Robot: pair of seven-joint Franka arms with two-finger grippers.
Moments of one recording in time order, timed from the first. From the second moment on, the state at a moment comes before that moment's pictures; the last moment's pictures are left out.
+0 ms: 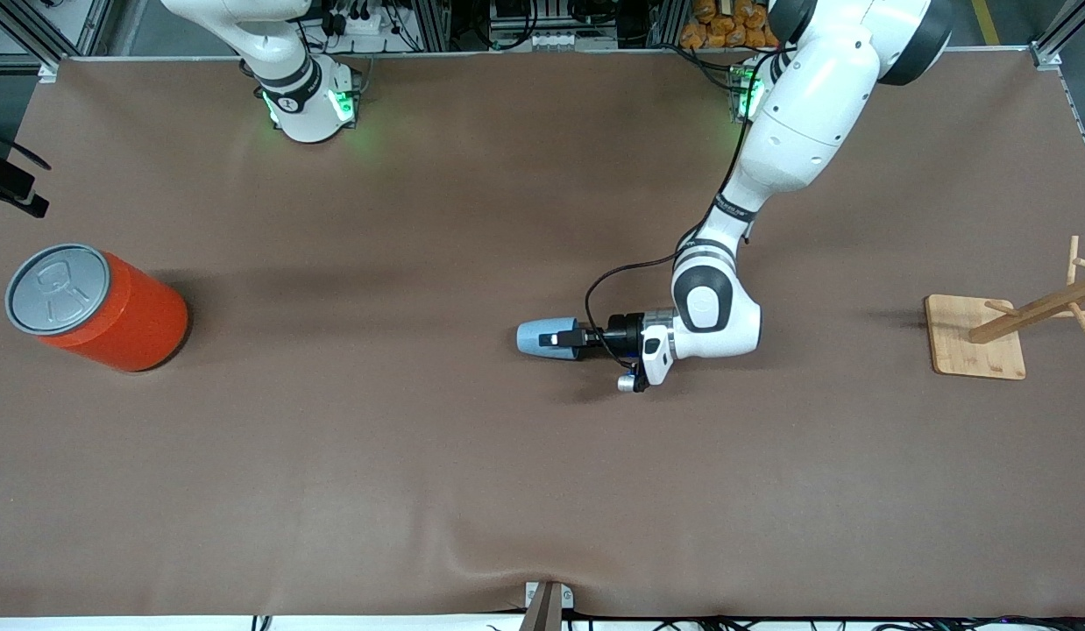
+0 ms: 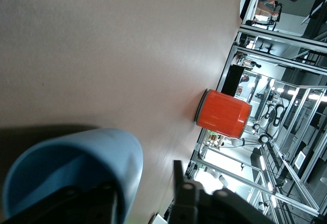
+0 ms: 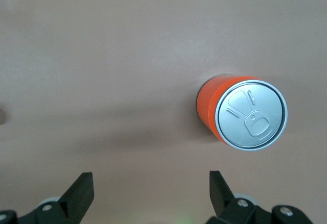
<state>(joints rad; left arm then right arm) -0.42 0.82 -0.11 -1.66 -1.67 2.16 0.58 -0.01 -0.02 -0.12 -1.47 0.00 1.45 -0.05</state>
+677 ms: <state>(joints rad) -0.41 0.78 -0.10 -1.56 -1.51 2.16 0.33 -0.01 -0.01 -0.11 -1.47 0.00 1.45 -0.05</state>
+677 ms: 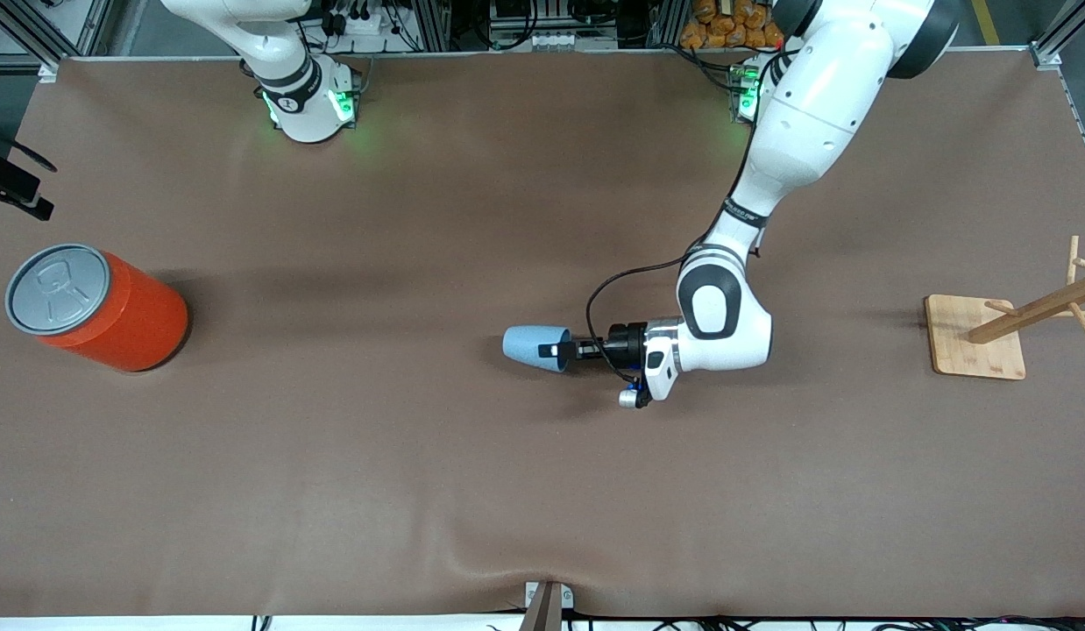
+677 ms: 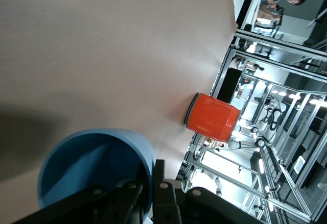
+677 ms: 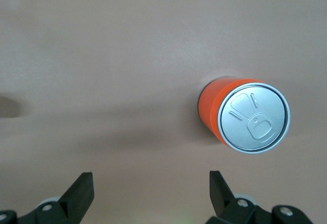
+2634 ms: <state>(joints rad) -0.11 0.28 -0.09 -2.13 0.05 2.45 -0.09 -0.01 -0.01 -0.11 -1.47 0.00 1.45 -0.05</state>
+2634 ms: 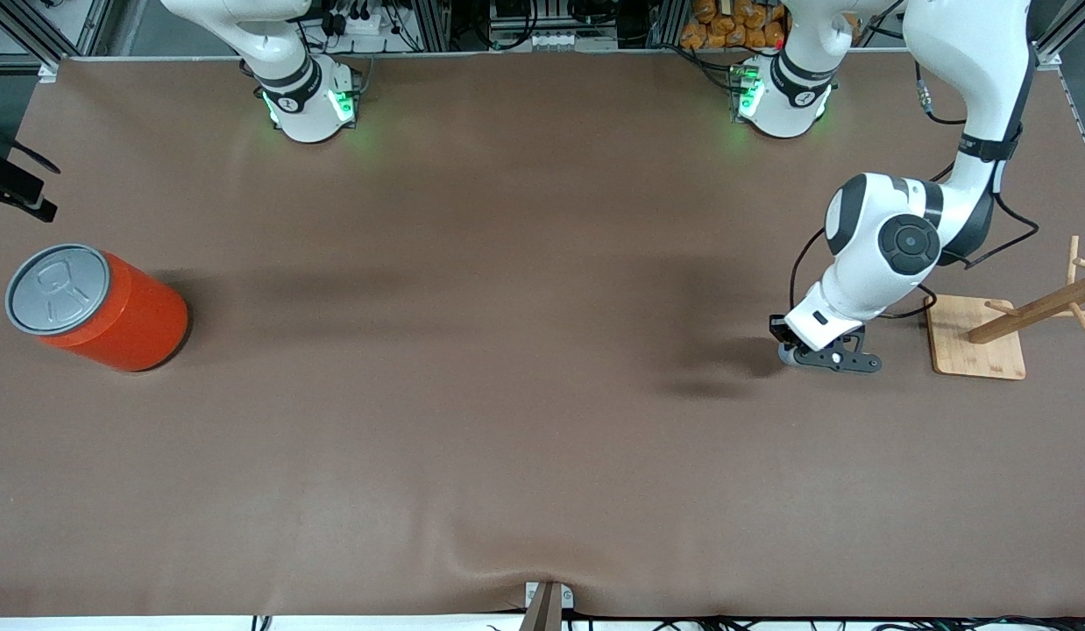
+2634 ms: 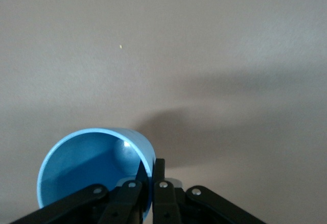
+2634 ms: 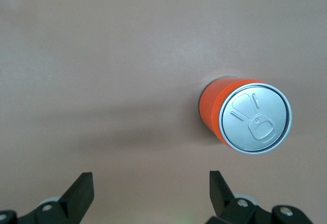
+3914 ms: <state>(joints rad) -0.07 0.26 -0.11 -2.01 0.08 2.27 -0.09 -0.01 -0.01 -0.11 -1.47 0.00 1.45 -0.05</state>
